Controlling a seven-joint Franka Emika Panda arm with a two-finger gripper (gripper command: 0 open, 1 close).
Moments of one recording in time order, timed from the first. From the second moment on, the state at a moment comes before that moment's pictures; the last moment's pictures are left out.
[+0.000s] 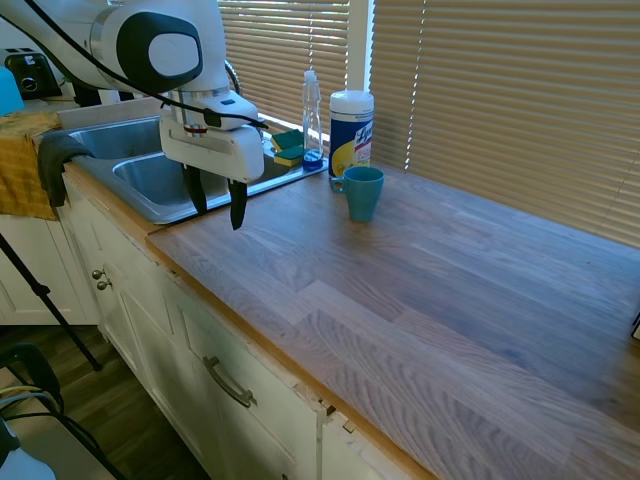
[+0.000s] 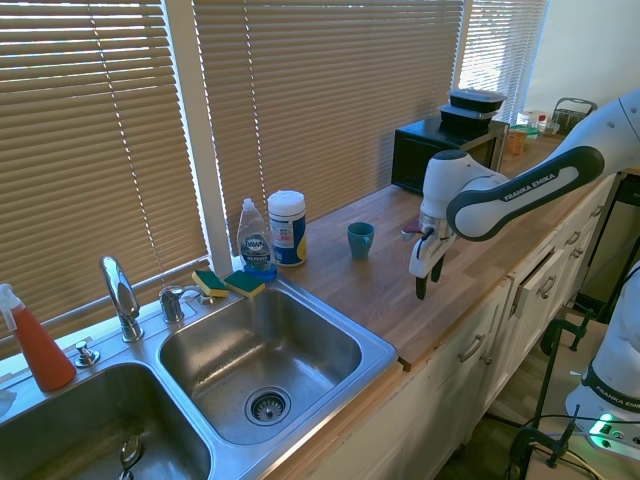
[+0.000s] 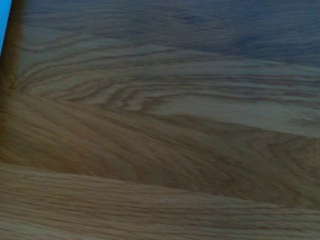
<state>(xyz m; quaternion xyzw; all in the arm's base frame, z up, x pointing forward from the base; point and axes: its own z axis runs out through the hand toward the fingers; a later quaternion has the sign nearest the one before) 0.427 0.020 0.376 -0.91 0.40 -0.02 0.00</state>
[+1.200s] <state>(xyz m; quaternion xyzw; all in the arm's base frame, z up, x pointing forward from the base) 0.566 -0.040 0.465 -0.84 0.52 -0.13 0.05</state>
